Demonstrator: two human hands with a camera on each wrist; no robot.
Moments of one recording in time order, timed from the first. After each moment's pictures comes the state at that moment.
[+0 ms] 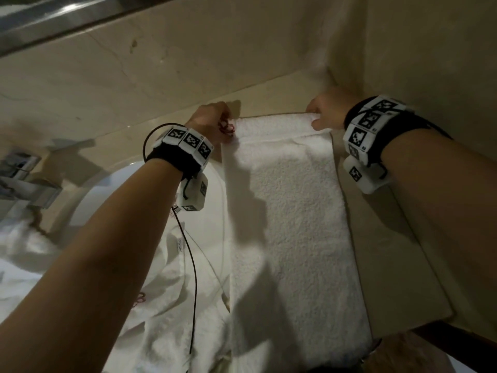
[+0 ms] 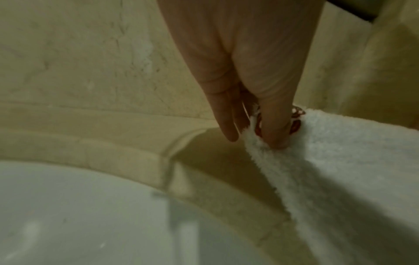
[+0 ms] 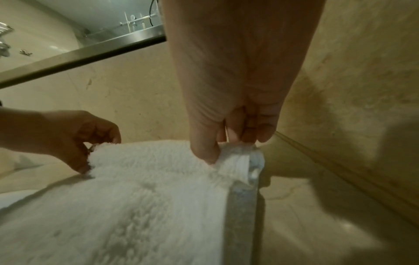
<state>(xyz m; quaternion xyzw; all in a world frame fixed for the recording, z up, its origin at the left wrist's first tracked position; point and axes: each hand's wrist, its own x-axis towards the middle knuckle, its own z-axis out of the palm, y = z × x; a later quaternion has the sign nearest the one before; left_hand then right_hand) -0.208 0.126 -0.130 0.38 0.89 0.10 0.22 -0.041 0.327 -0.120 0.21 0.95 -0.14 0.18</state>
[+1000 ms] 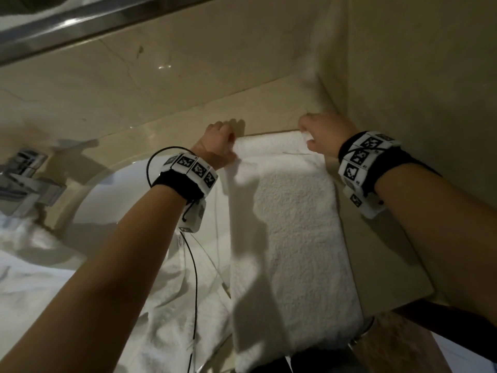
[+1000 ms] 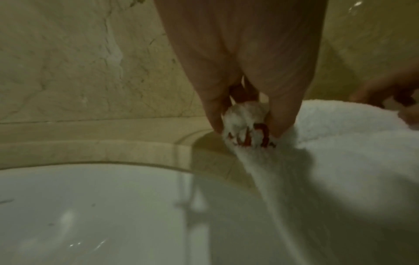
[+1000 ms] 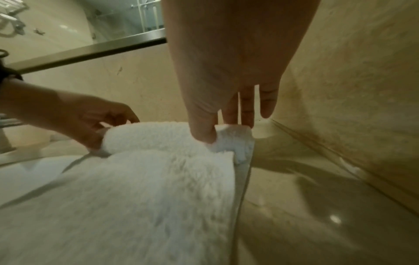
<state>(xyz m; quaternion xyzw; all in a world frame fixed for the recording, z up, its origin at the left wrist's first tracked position) -0.155 0.095 -0.125 0.44 0.87 0.07 0.19 0.007 0.284 -0.122 0.20 0.97 -0.07 0.13</state>
